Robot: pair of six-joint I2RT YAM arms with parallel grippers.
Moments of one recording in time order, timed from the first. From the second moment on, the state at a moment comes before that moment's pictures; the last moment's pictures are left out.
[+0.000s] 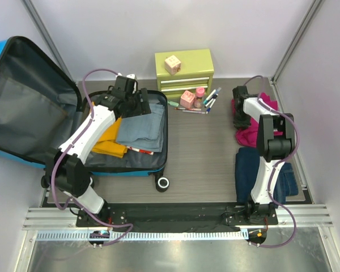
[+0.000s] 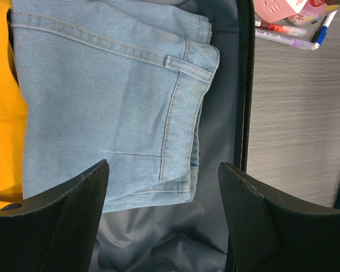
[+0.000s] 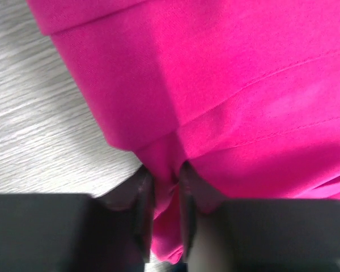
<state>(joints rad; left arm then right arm) -0.37 1.61 1.50 -0.69 -0.03 -0.45 0.05 2.04 1.47 -0.71 0.33 0.26</state>
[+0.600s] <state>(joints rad) -0.40 1.62 1.51 -0.69 -0.02 -0.45 0.15 2.06 1.54 -0.77 0.09 0.30</state>
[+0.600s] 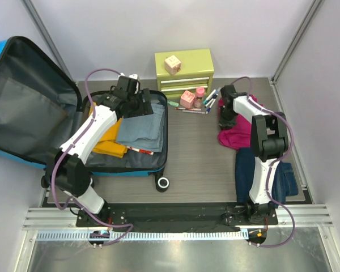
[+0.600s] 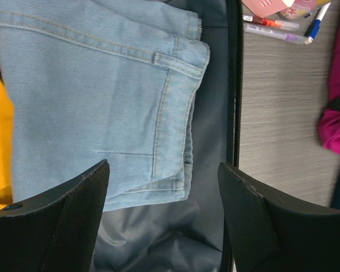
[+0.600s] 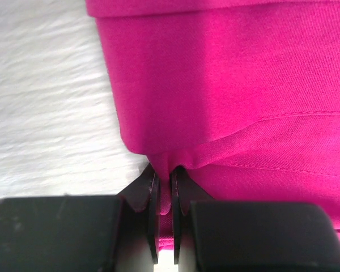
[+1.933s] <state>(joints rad) -0.66 1.87 1.57 -0.59 0.05 -0.66 0.49 1.73 1.29 -0.76 -0.06 0.66</state>
